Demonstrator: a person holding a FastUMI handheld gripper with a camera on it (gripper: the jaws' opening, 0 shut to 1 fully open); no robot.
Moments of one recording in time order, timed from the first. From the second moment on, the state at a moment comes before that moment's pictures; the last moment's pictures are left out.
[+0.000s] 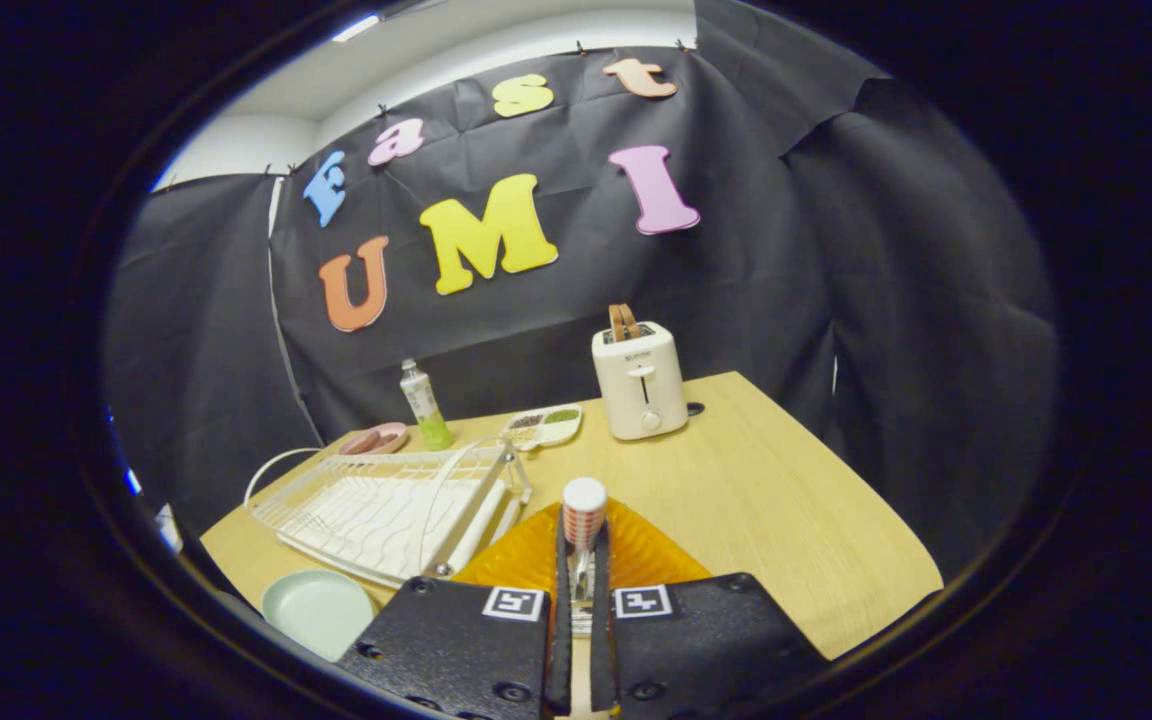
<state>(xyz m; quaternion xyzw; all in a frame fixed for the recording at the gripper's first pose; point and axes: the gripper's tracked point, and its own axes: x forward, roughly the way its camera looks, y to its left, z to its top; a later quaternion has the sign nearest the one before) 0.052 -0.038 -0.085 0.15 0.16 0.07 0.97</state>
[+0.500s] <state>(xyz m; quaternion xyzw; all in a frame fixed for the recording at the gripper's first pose) -0.015 -0.001 0.007 0.10 0.07 0.07 0.99</state>
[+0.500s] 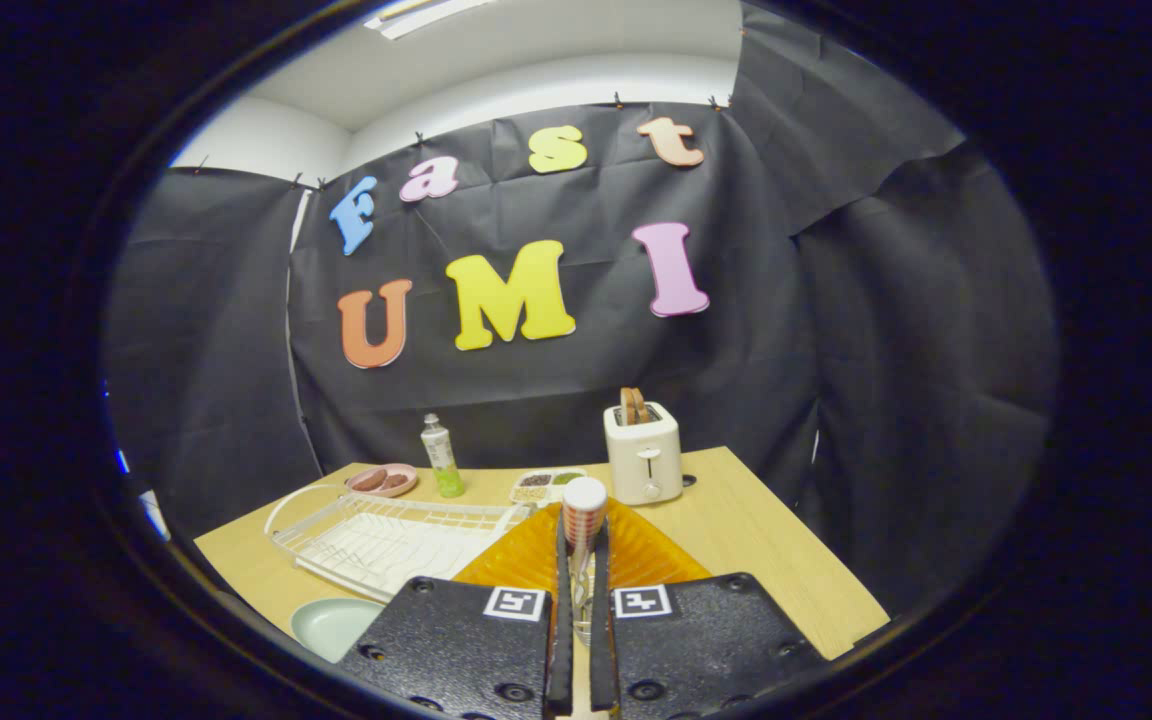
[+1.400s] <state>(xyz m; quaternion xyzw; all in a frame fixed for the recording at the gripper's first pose) -0.095 0.220 -0.112 0.07 0.21 0.21 0.95</state>
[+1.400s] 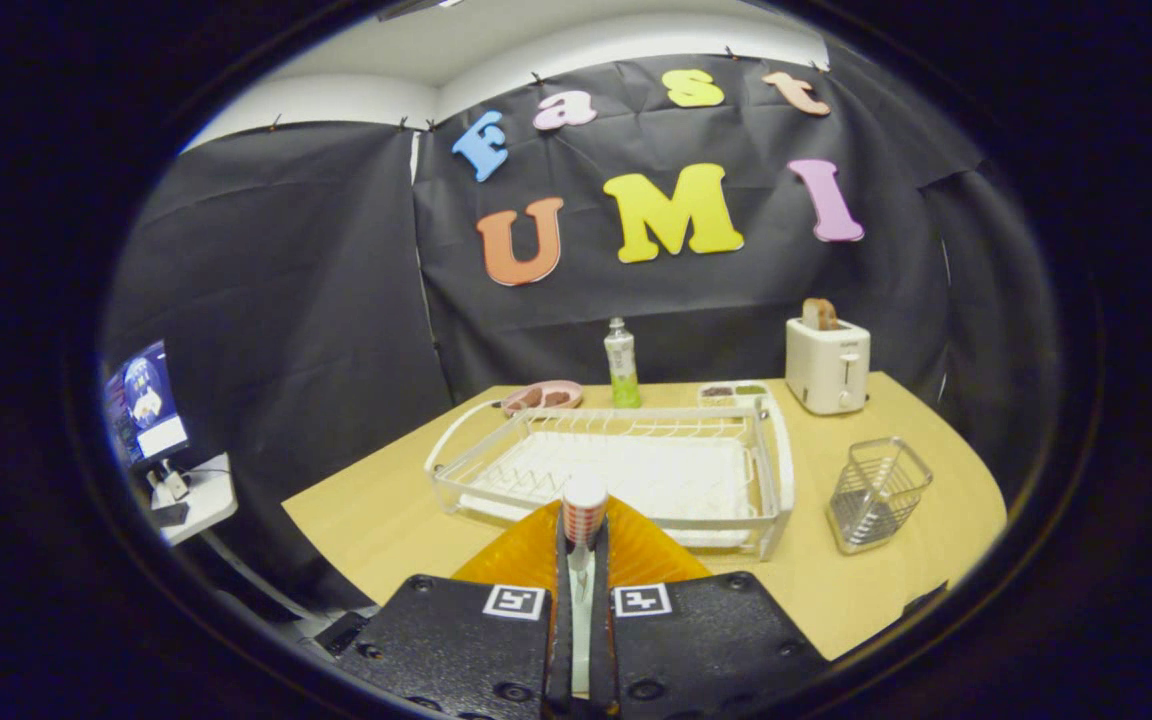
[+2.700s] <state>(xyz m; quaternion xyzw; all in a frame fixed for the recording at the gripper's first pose) -0.058 0.185 -0.098 0.05 0.14 0.14 0.98</state>
